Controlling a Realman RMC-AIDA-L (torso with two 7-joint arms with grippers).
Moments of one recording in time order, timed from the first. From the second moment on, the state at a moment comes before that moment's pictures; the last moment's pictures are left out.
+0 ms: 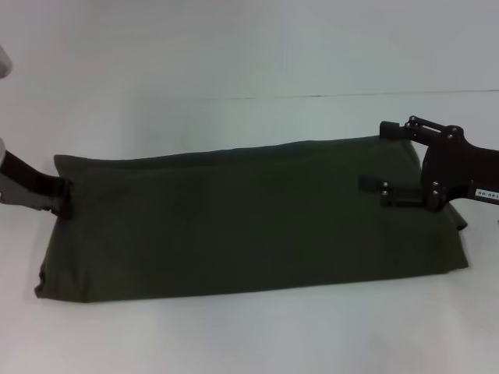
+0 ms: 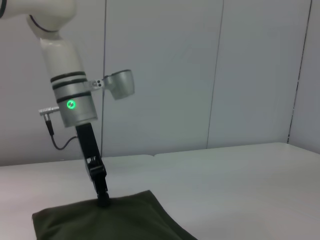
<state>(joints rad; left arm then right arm) -0.91 -1.91 0.76 0.61 2.86 1.31 -2.67 0.54 2.03 -0.57 -0.65 -1.91 -1.59 1.08</state>
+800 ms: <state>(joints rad) -0.96 -1.82 0.84 0.81 2.86 1.59 -2.65 0.53 2.05 -0.57 -0.64 -1.91 -1.57 1.08</state>
